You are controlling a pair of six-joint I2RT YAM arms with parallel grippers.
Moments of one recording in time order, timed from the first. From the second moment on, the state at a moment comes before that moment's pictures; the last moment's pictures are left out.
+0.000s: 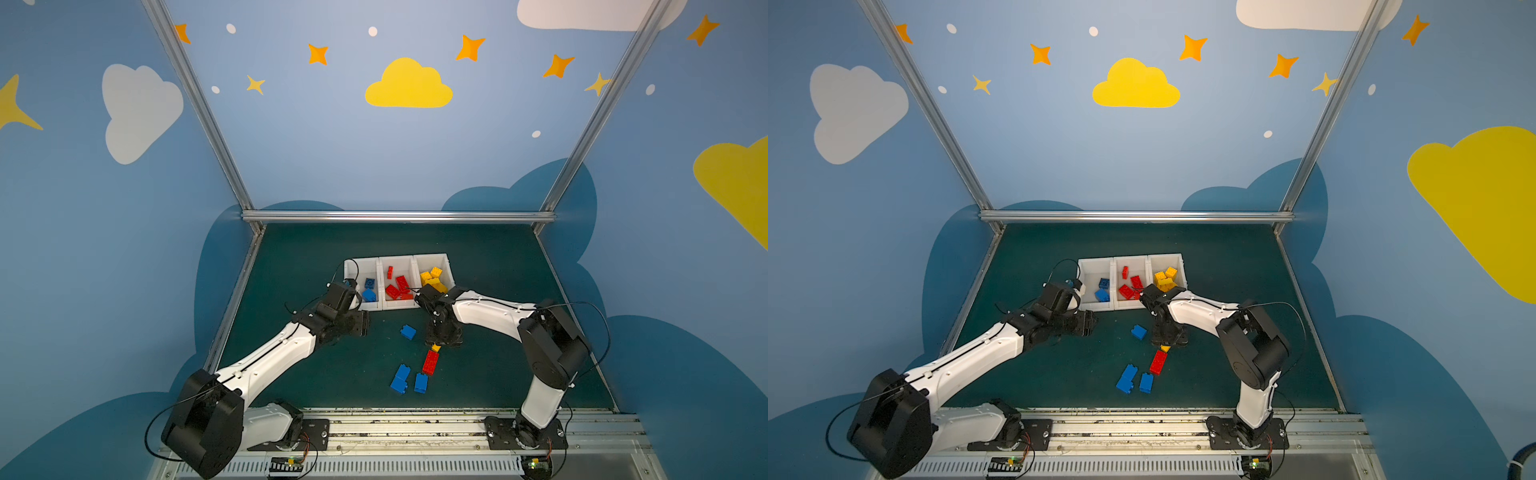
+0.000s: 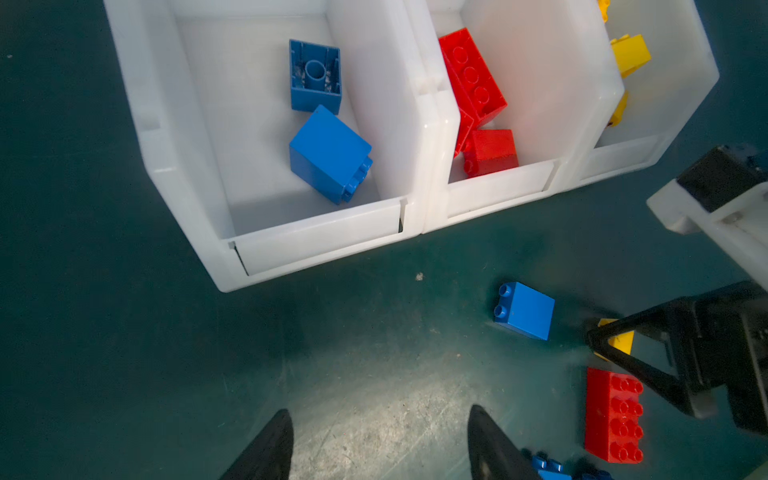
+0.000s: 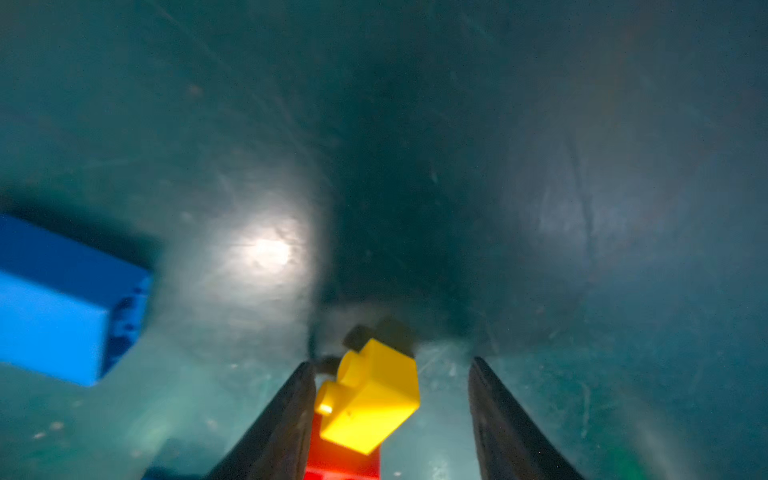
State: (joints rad) left arm -0.51 1.25 0.74 -0.42 0.07 -0.39; right arm 0.77 1.80 1.12 -0.88 0.03 0.78
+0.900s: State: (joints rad) left arm -0.51 1.17 0.67 -0.42 0.12 -0.40; right arm 0.77 1.73 1.10 -0.87 0.03 0.79
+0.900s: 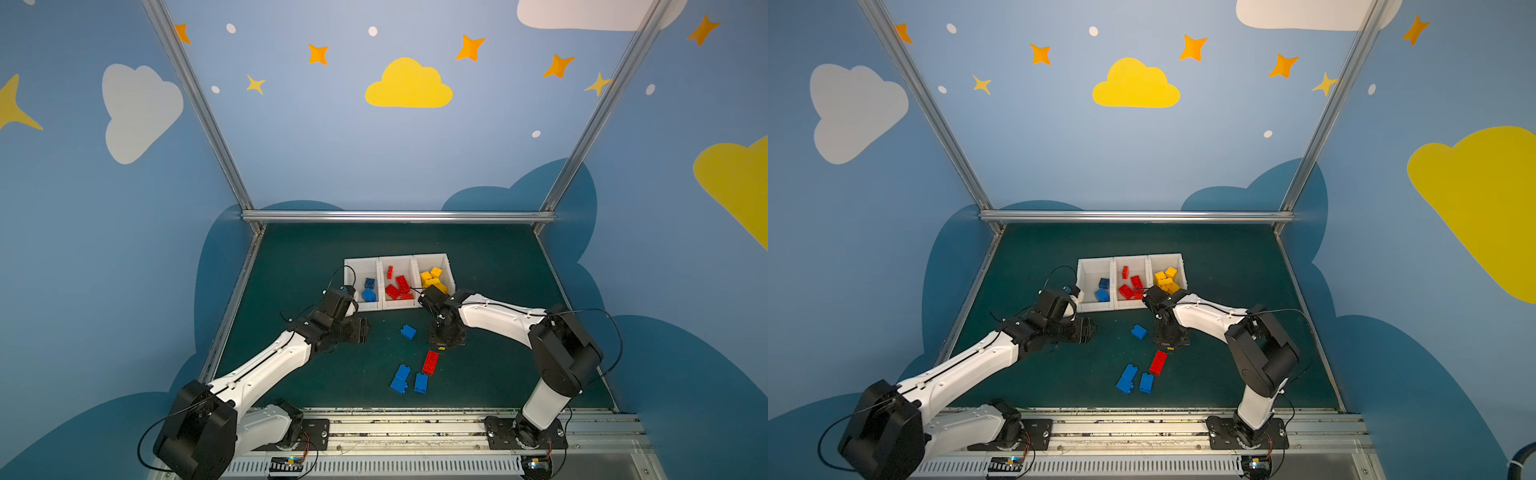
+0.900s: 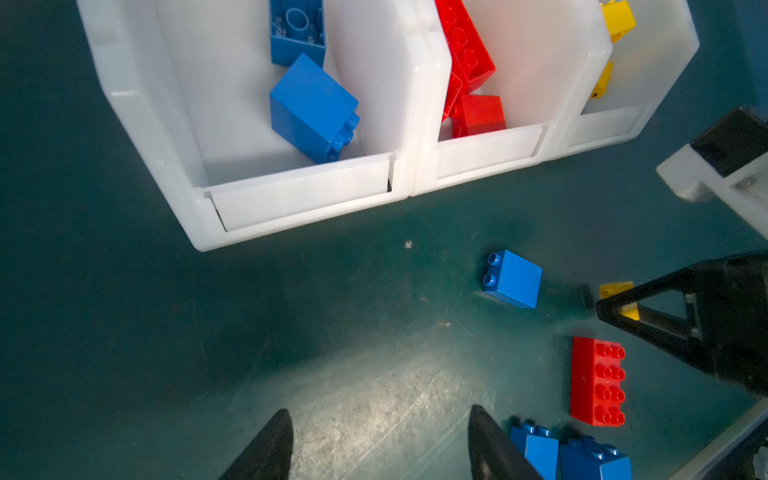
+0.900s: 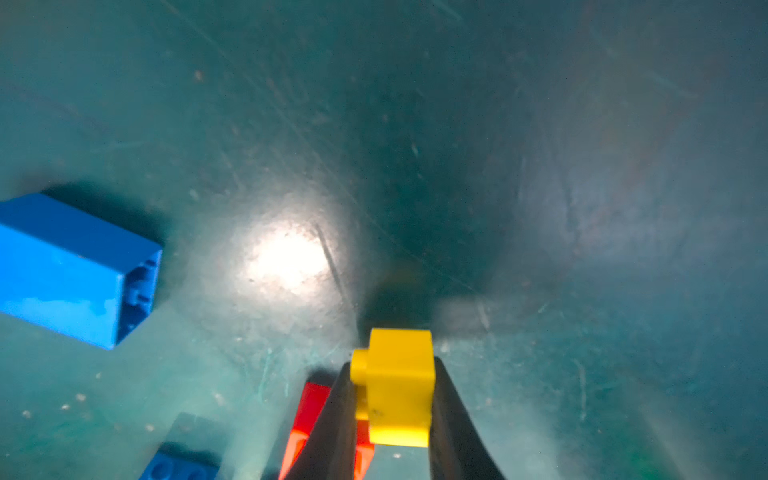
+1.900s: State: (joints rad) left arm -0.59 0.90 0.52 -0.47 0.11 -0.51; right arm 0.48 2.22 2.08 -1.12 0.02 0.41
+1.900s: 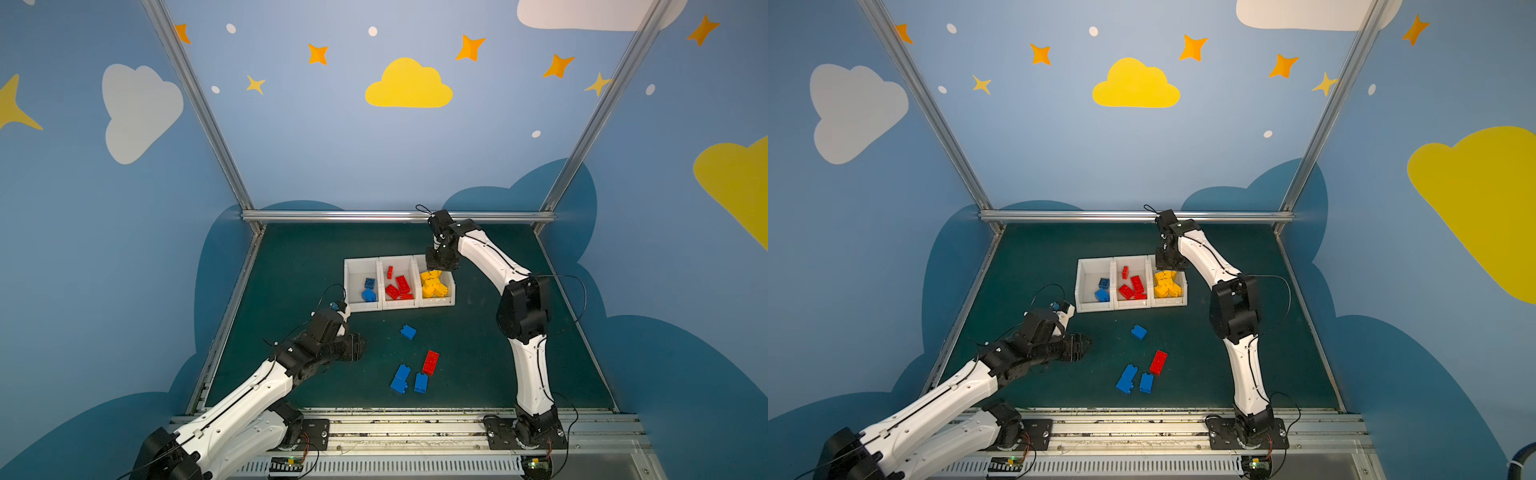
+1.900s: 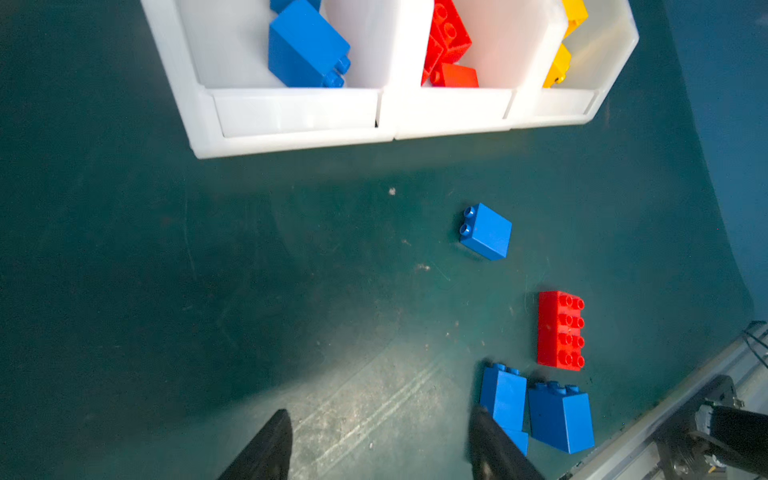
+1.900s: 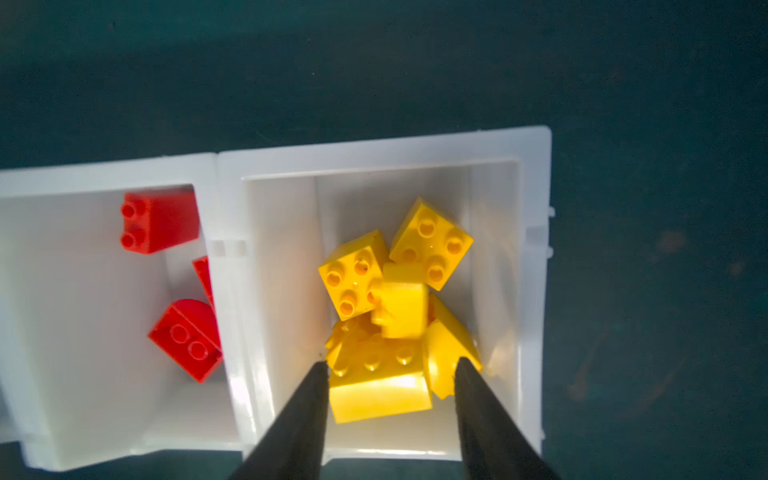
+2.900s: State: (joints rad) left arm -0.87 1.28 0.66 -0.45 0.10 -0.47; right arm 0.47 1.83 1.62 -1.04 -0.05 0.43
